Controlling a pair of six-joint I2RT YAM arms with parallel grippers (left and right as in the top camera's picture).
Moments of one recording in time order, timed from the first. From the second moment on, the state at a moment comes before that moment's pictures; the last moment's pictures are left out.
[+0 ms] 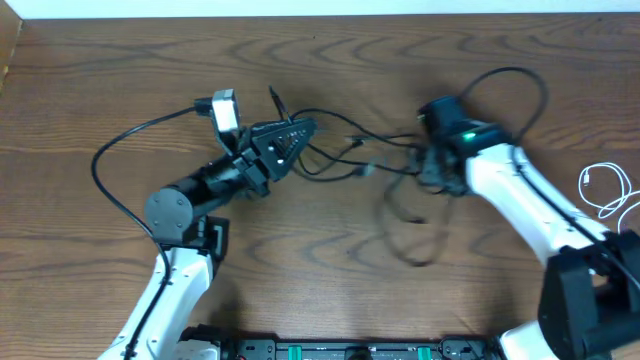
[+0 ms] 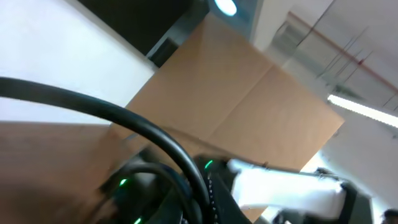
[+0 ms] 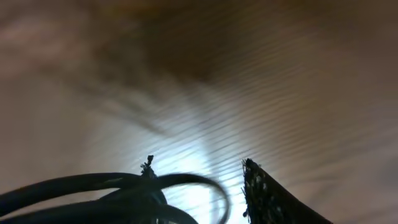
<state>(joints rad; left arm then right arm) -0.14 1.19 0.57 1.19 0.92 -1.22 0.33 1.69 1.16 -0.86 0.24 0.69</state>
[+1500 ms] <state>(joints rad) -0.35 1.19 0.57 0.24 0.47 -0.68 0.12 1.20 1.16 -0.74 -0.95 -0.10</state>
